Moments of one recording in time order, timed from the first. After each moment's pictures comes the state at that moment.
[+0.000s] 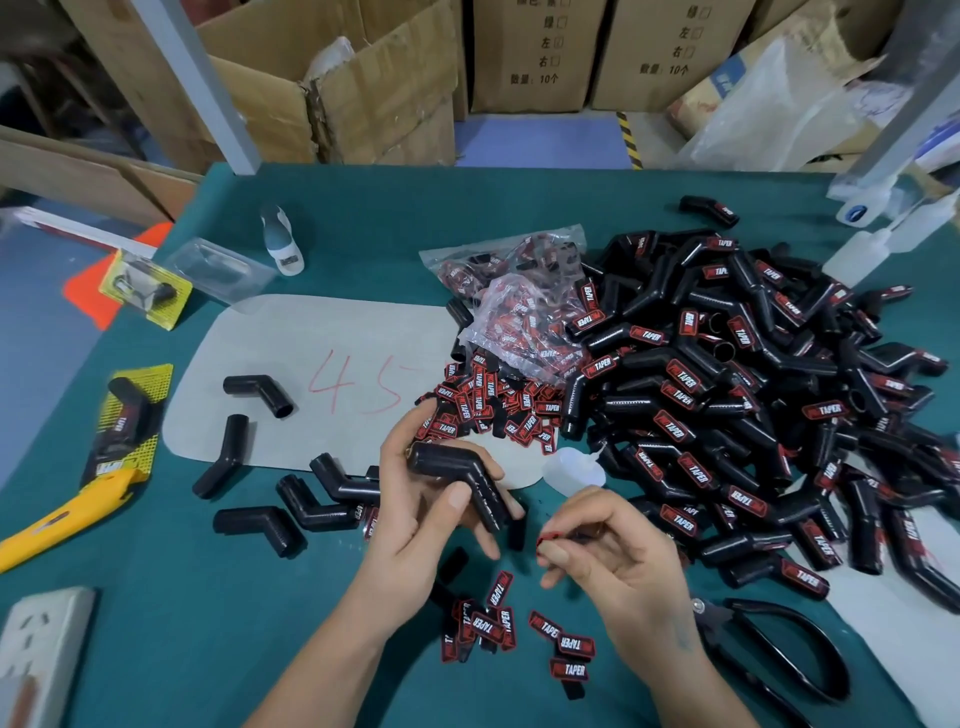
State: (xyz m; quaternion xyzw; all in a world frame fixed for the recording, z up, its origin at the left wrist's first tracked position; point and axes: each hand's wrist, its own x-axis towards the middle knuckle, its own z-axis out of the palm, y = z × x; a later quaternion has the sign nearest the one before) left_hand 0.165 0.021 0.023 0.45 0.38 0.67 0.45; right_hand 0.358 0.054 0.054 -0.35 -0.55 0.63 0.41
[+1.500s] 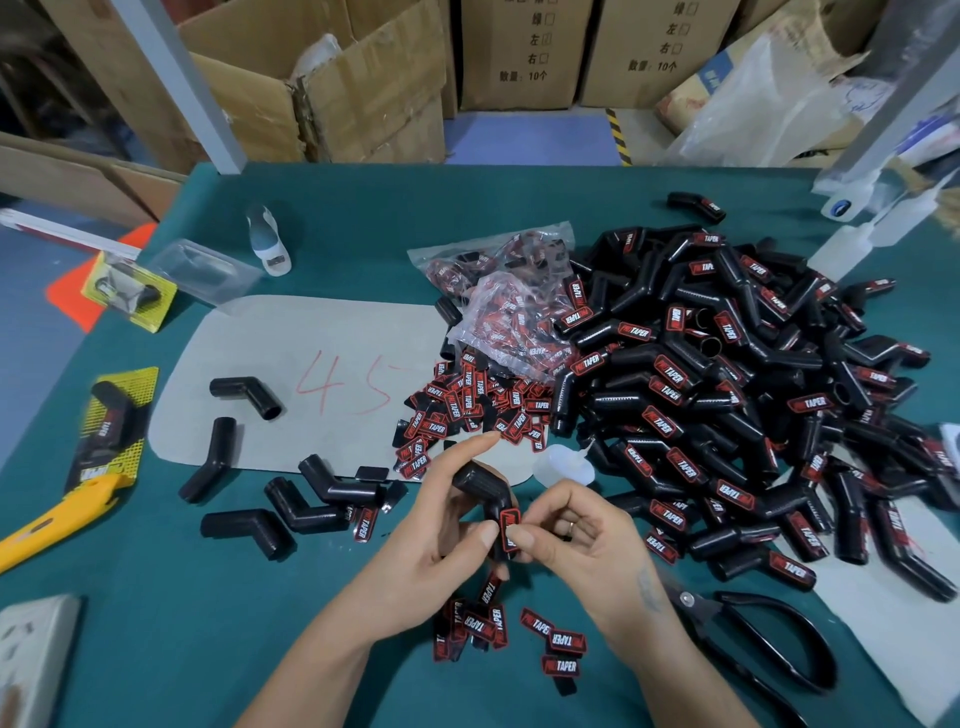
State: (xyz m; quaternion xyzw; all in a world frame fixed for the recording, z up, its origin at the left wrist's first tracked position) left_hand 0.168 0.014 0.031 0.52 0.46 0.50 0.51; right_hand 0.353 0.065 0.040 -0.40 -0.52 0.68 0.32
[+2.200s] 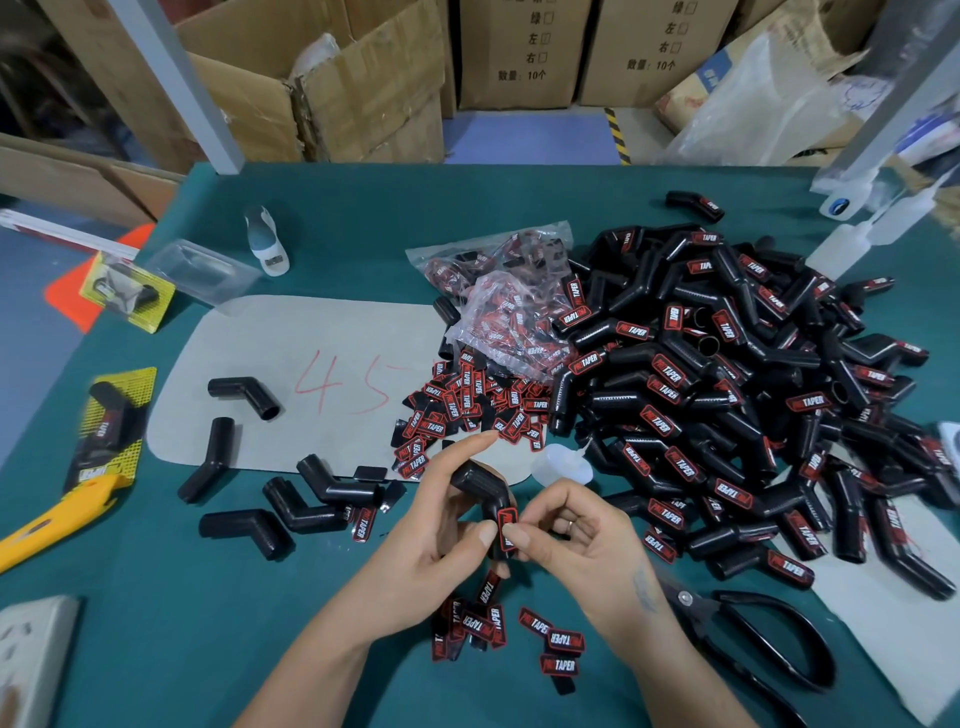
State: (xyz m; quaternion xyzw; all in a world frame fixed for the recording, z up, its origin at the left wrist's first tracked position) left_hand 0.169 0.014 0.031 0.53 0.46 0.51 0.51; right_hand 0.353 0.064 0.037 -0.40 -0.52 0.68 0.33
